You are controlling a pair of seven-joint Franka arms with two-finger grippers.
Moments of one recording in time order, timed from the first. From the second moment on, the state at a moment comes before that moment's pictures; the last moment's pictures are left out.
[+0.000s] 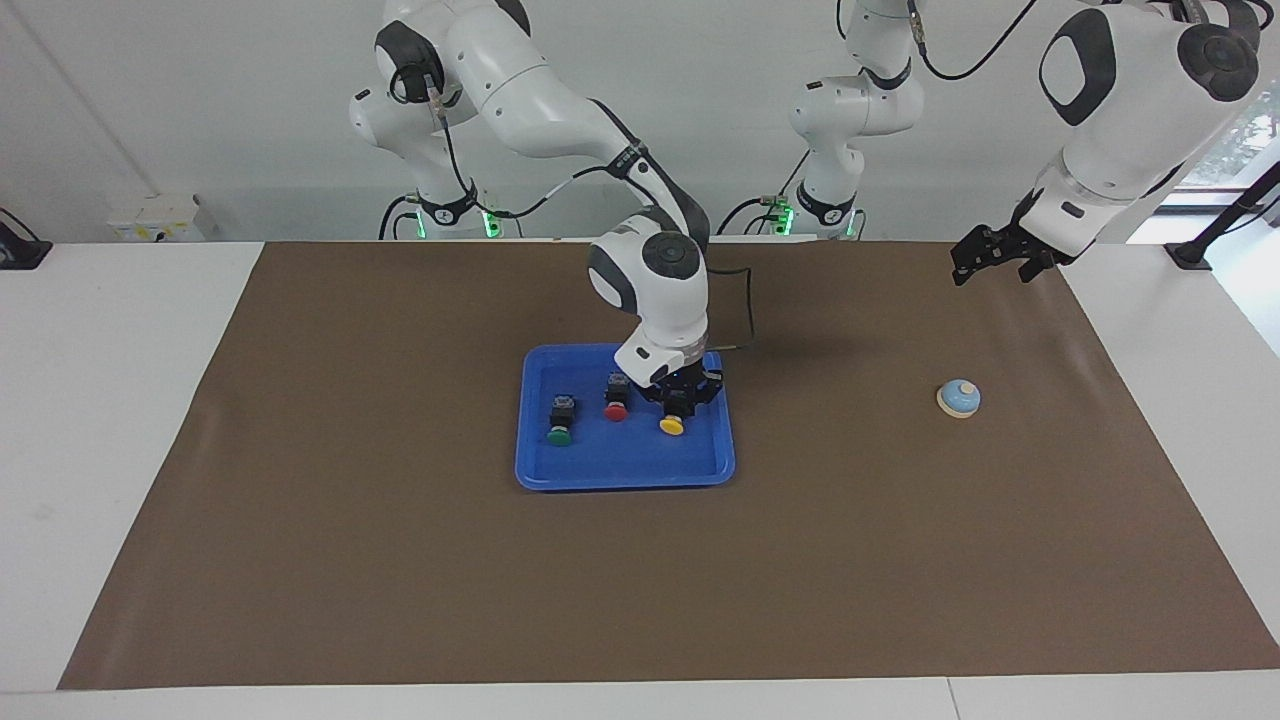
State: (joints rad) left arm 0.02 0.00 -0.03 -1.67 0.00 1.49 0.02; right arm 0.57 0.57 0.12 -1.63 -0.03 2.28 0.81
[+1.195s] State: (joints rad) left arm 0.02 0.00 -0.03 -1.67 0.00 1.49 0.02; right arm 0.13 0.15 0.11 -1.60 -0.01 1.66 0.23
